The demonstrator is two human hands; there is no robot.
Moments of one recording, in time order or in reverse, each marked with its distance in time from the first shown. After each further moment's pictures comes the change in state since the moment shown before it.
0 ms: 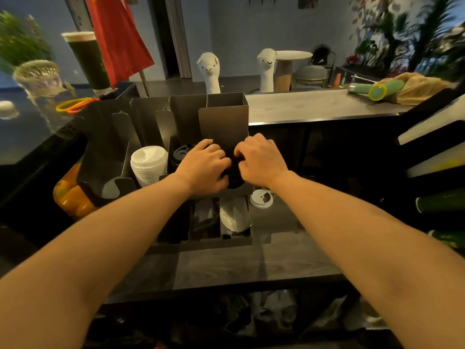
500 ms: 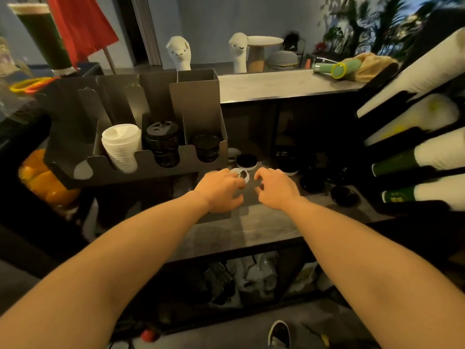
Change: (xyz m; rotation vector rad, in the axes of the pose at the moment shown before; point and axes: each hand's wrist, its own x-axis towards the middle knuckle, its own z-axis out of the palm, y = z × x) left_hand -0.016 0.122 0.024 -0.360 -0.222 -0.001; right_hand -0.146 0.027 0.024 0.126 -0.299 0.453
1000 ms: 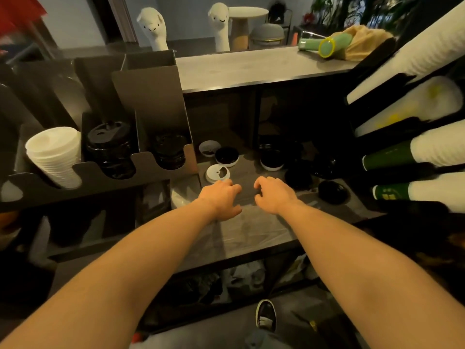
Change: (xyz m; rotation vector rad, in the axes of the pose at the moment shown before) left_hand 0.089 0.019 0.072 -0.108 -0.323 -0.160; right_hand 0.035 0.084 0.030 -0.030 -0.234 0.195
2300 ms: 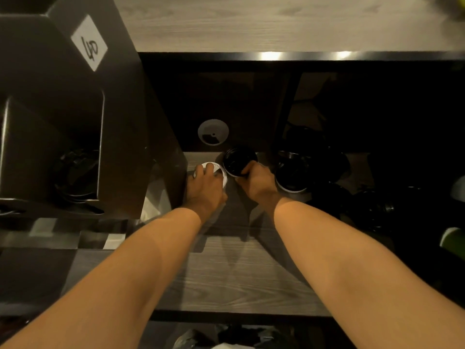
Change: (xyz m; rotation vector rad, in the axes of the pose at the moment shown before) left_hand 0.167 -0.042 0.058 -0.025 -0.046 -0.570; right_hand 0.217 0.027 0.048 0.321 -0.182 -0.006
